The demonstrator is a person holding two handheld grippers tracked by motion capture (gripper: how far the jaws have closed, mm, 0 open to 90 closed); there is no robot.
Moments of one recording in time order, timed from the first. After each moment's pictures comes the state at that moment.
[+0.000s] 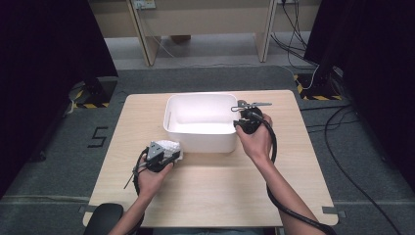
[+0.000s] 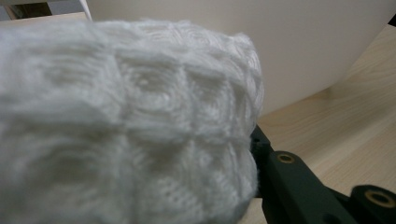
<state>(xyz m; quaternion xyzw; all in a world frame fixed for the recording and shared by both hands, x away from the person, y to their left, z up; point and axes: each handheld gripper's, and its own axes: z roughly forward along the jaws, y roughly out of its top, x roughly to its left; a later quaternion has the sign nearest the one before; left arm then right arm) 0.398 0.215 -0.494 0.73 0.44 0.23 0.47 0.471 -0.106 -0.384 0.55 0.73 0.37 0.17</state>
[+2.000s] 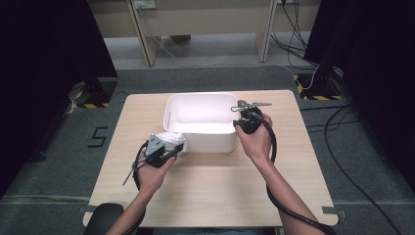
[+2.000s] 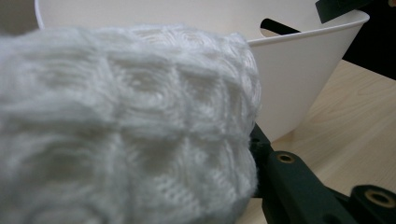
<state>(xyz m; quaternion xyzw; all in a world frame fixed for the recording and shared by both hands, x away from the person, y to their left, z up) 0.393 0.203 -0.452 0.71 0.41 0.24 0.51 0.472 -0.106 -0.384 0.55 0.73 0.37 0.17</state>
